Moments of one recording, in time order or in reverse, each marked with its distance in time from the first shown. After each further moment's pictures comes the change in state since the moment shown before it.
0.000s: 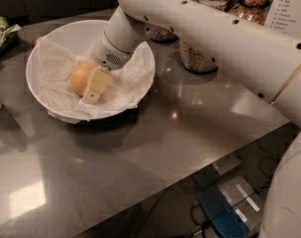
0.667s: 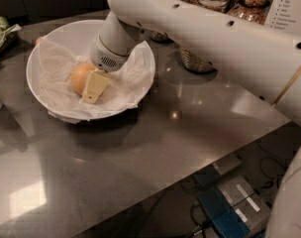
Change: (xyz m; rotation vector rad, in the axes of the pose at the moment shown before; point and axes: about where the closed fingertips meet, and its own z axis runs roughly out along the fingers) arm 0.000 -0.003 0.006 0.069 0.058 0.004
